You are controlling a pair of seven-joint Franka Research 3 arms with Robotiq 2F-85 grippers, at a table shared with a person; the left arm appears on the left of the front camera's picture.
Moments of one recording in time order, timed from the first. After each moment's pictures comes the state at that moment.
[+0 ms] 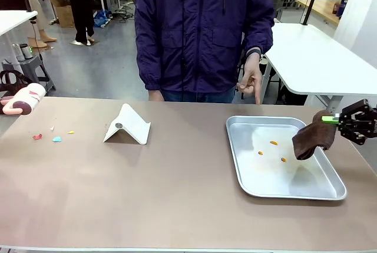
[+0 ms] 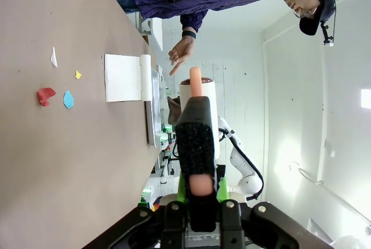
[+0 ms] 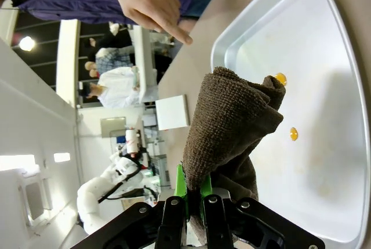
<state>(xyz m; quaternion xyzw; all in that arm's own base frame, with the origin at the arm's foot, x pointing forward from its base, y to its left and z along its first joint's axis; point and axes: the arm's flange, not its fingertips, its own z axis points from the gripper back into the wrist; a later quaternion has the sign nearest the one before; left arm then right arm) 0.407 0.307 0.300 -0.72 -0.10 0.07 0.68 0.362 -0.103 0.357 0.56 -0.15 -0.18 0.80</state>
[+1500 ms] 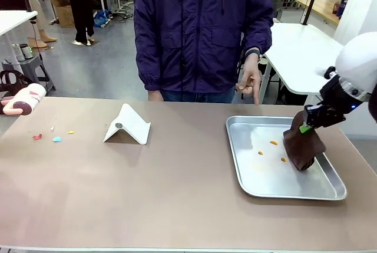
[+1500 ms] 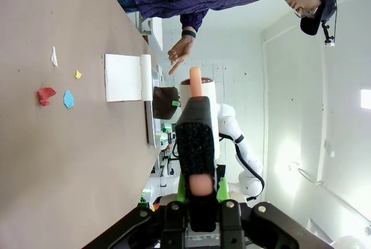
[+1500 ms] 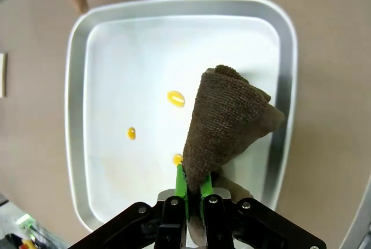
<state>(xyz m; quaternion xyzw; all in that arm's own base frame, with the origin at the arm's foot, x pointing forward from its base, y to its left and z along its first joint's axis) 0.408 0.307 0.300 -0.72 -0.10 0.07 0.68 0.443 0.007 0.392 0.14 -0.11 0.02 0.98</state>
